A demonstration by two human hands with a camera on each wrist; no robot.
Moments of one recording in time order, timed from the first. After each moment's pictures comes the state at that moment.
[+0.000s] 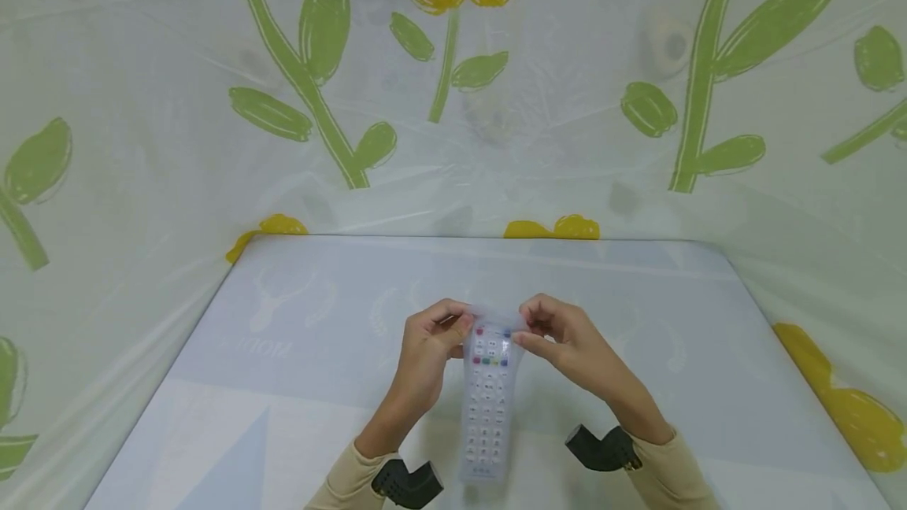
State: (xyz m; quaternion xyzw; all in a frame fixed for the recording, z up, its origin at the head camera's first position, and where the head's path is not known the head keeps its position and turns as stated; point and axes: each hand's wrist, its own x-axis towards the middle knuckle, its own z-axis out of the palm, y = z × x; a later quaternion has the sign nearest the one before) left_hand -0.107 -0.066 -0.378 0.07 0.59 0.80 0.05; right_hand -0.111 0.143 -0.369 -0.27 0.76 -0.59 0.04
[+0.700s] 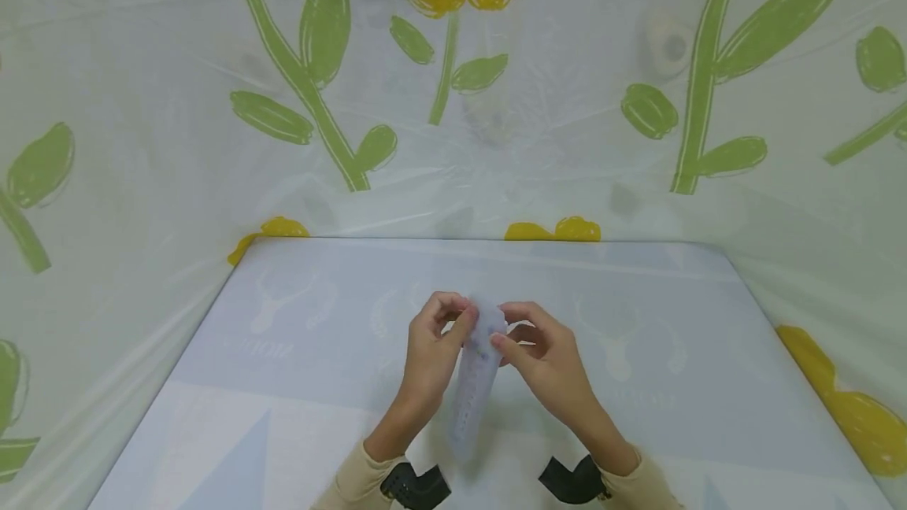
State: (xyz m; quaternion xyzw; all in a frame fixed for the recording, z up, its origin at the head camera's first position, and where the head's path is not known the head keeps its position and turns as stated) left_hand -0.109 -0.058 -0.387 0.08 0.67 0.74 -0.03; right_hand -0.093 0.104 -0.378 -0.25 0.71 -0.65 -0.11
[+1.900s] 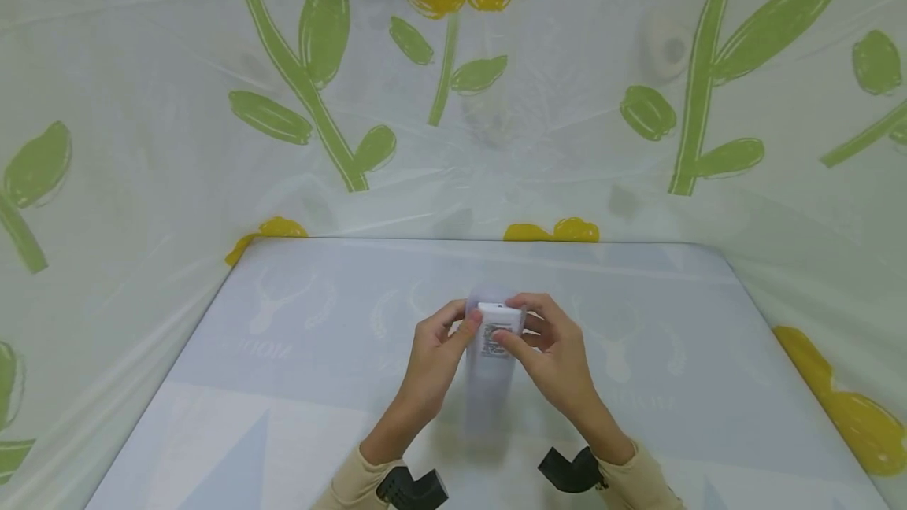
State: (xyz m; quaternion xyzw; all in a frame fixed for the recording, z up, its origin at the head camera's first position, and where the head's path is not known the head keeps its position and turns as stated) left_hand -0.106 -0.061 -0.383 0.14 0.66 0.73 0.01; right_hand -0.100 0.108 -0.384 -0.21 0.74 -0.62 -0.17
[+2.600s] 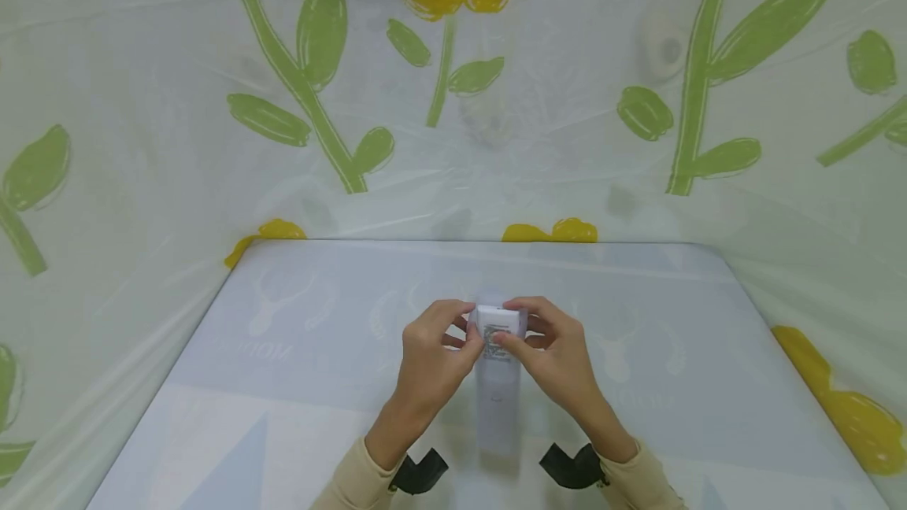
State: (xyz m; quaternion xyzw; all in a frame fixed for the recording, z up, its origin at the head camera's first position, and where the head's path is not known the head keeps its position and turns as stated) left_hand -0.113 -0.060 -0.391 0.25 0.79 0.47 -0.30; right_hand -0.100 0.114 -0.382 -0.19 0.77 -0.58 -0.17
